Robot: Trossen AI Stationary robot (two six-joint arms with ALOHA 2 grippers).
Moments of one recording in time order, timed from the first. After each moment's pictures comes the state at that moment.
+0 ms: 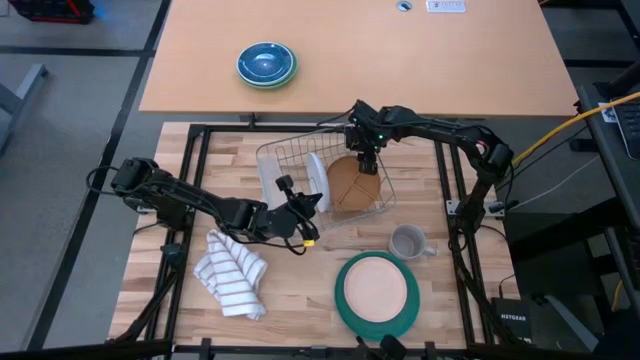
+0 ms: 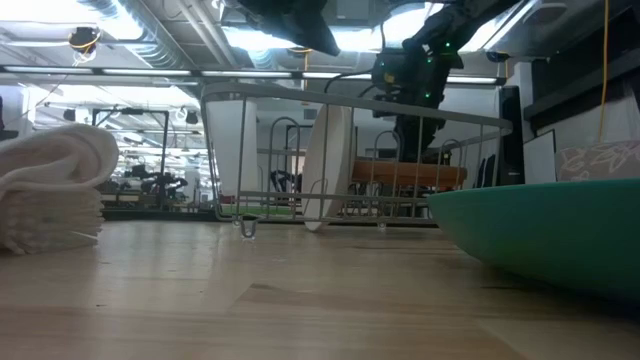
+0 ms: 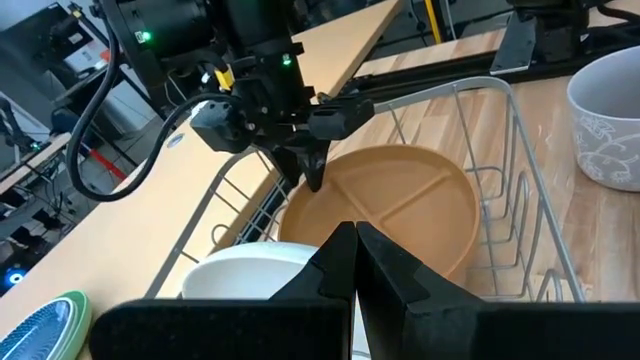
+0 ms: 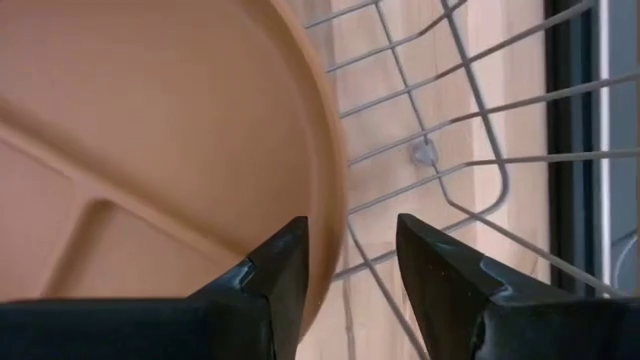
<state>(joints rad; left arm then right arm) -0.26 1.61 1.12 0.03 -0.93 0.10 -0.58 1.76 1.38 -0.85 -0.11 -0.52</state>
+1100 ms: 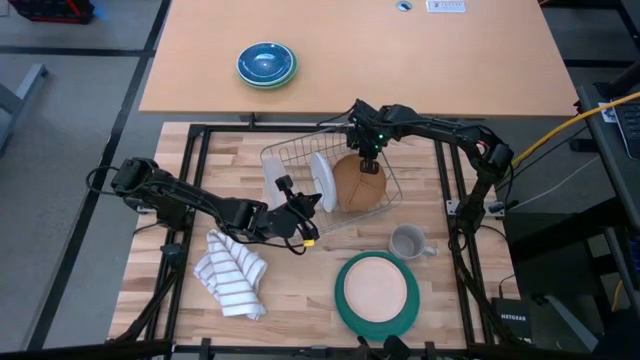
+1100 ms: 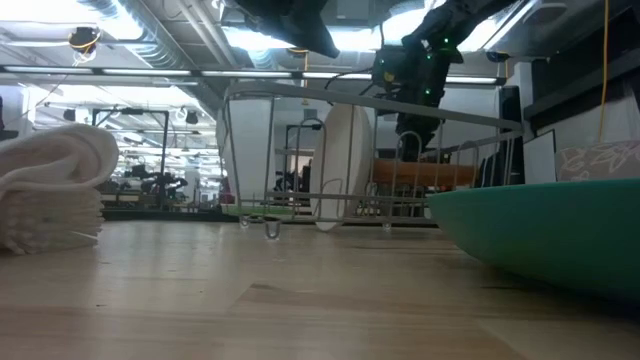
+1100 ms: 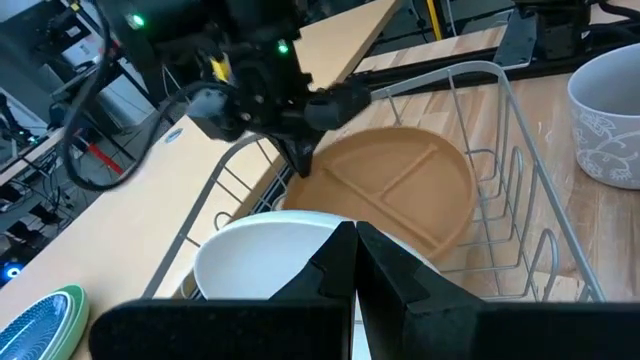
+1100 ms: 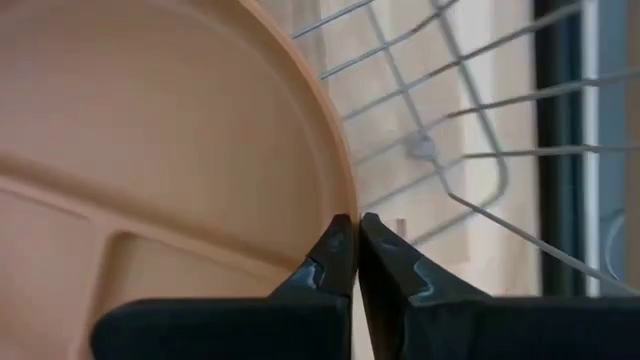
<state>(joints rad) -0.26 1.61 1.12 0.01 -0.93 0.08 -0.58 1.76 1.42 -0.90 -0.06 -0.49</state>
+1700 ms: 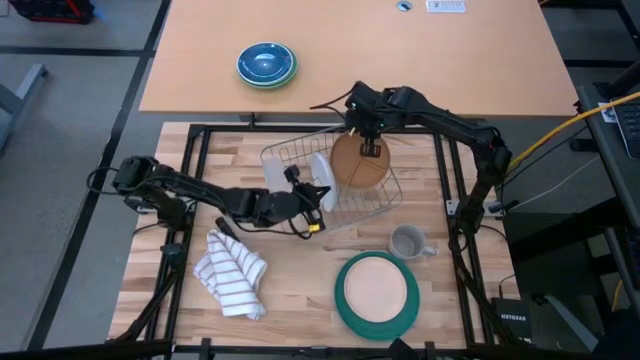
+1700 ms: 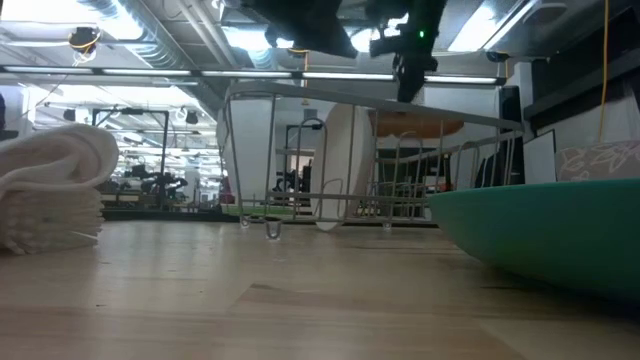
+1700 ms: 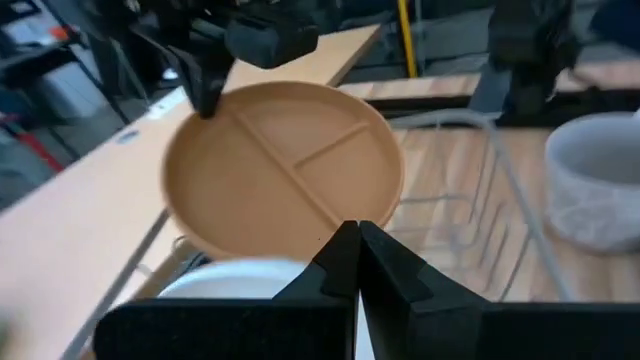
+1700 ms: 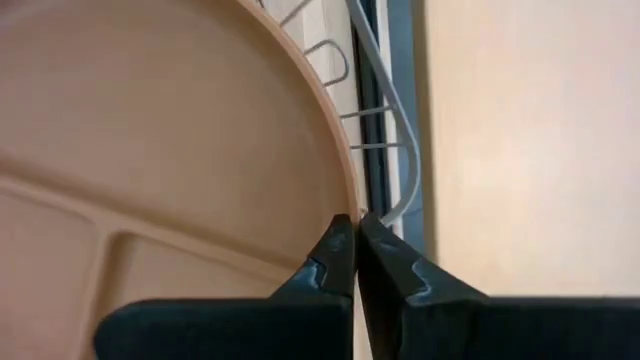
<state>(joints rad) -0.15 1.61 1.12 0.13 -0.73 0.06 -0.47 1.76 1.81 -1.21 0.25 -0.48</state>
